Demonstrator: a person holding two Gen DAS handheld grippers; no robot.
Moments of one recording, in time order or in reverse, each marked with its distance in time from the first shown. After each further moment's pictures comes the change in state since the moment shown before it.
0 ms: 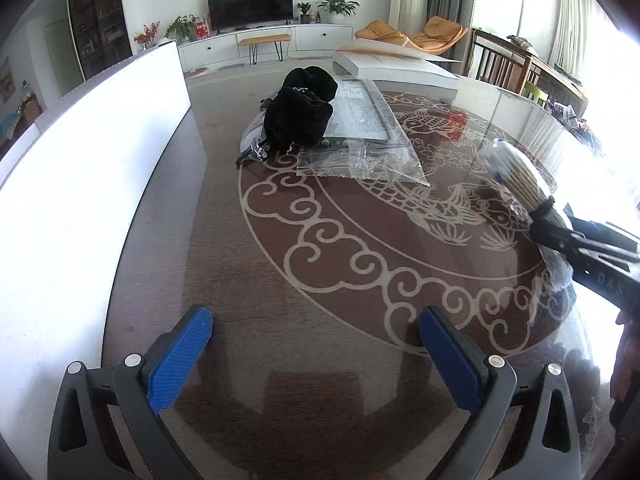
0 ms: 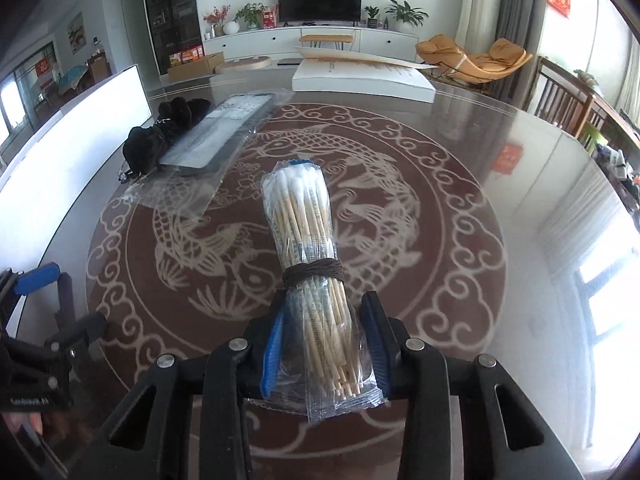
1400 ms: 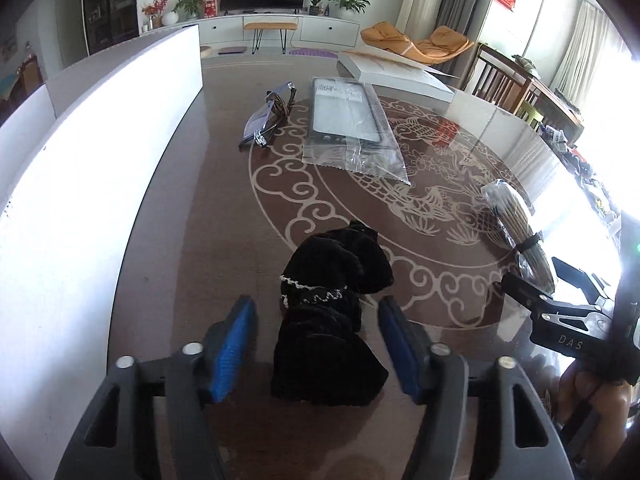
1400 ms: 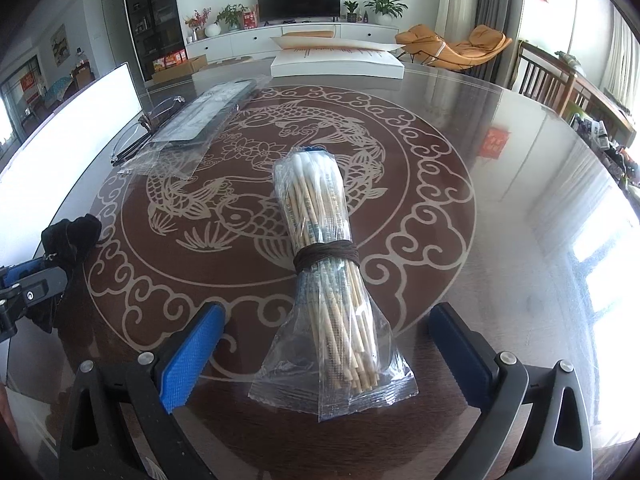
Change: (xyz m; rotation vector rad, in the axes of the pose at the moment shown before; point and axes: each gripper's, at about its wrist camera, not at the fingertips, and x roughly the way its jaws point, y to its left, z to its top) left arm -0.037 0.011 -0.016 -0.103 0.034 -0.090; right arm -0.009 -0.011 -0.028 0.047 0.020 -0.021
